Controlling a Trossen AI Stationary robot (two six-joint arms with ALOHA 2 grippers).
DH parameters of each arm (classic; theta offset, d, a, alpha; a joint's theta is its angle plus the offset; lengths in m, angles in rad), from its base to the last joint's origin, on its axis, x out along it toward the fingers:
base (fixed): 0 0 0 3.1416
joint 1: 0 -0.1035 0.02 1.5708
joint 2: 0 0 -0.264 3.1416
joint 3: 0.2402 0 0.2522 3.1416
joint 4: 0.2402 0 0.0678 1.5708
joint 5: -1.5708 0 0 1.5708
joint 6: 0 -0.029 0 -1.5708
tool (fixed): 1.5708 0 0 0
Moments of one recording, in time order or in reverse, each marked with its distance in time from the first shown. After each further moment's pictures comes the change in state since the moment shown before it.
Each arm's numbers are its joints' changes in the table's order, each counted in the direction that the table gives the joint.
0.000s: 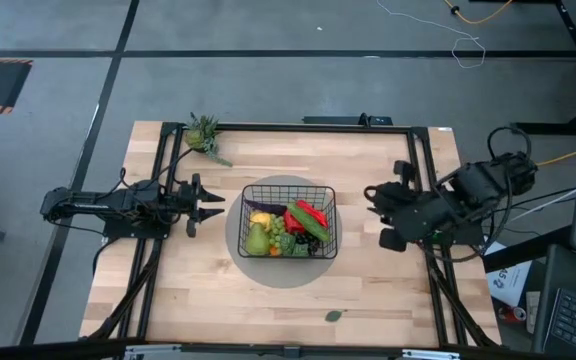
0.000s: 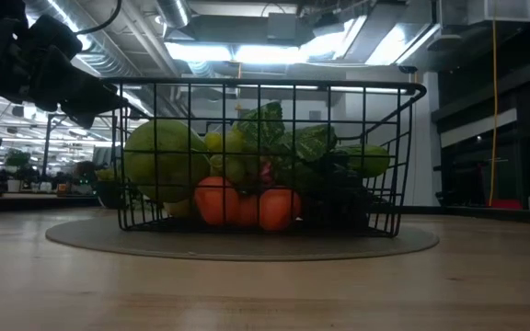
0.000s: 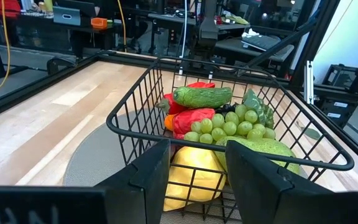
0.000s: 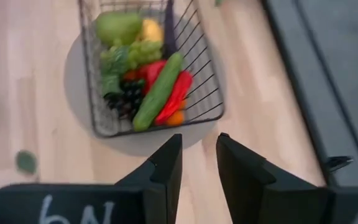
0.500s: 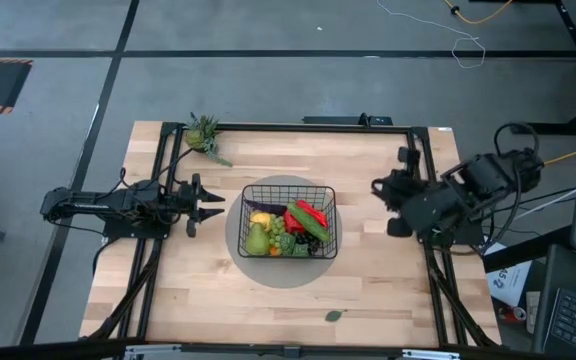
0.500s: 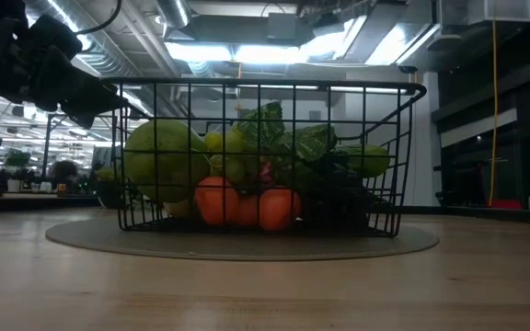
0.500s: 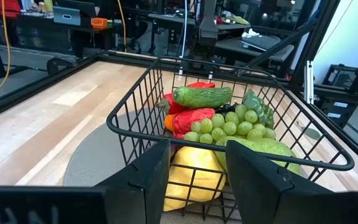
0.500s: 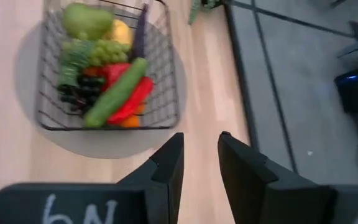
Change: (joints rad) left arm 0.000 0.000 0.000 0.000 0.000 0.000; right arm 0.016 -0.050 -0.014 -0.004 -0.135 0.244
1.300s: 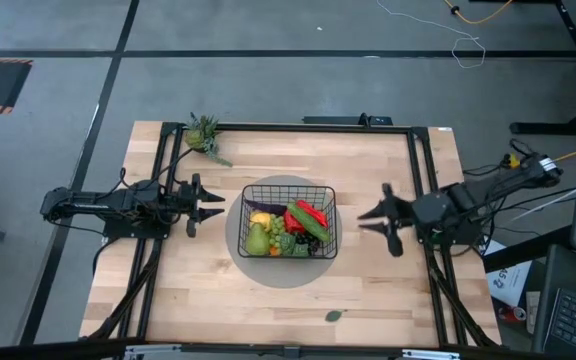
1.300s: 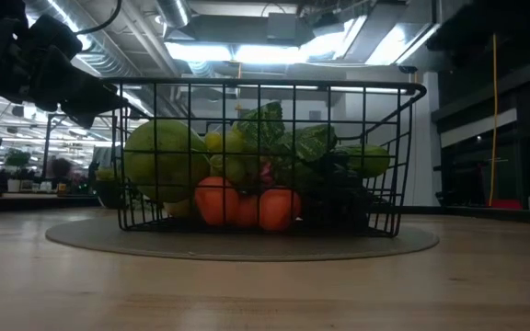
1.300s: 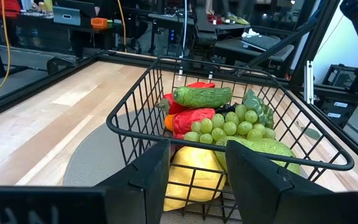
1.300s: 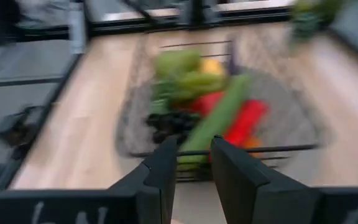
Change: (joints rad) left arm 0.000 0.000 0.000 0.000 0.000 0.000; right arm 0.101 -0.680 -1.264 -1.211 0.322 0.037
